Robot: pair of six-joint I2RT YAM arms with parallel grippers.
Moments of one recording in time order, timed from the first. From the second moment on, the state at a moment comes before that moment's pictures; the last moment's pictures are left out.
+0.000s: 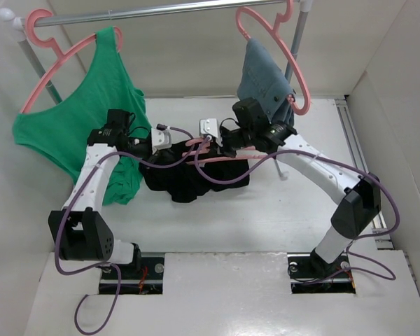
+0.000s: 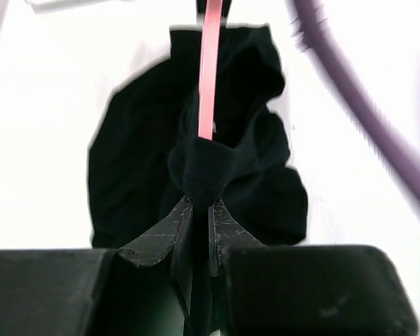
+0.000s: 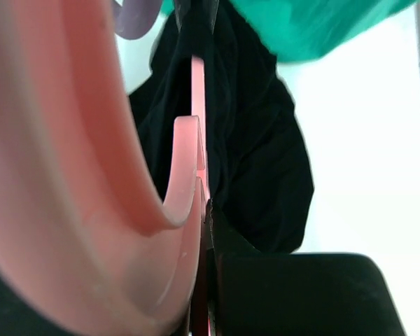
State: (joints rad) left arm -0.04 1.39 1.26 -0.99 1.06 1.25; right arm 0.69 1.67 1.59 -0.57 -0.61 -0.76
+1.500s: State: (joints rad) left arm -0.12 1.44 1.24 -0.71 1.03 0.87; right arm 0.75 1.21 1.15 -0.20 -0.04 -0.14
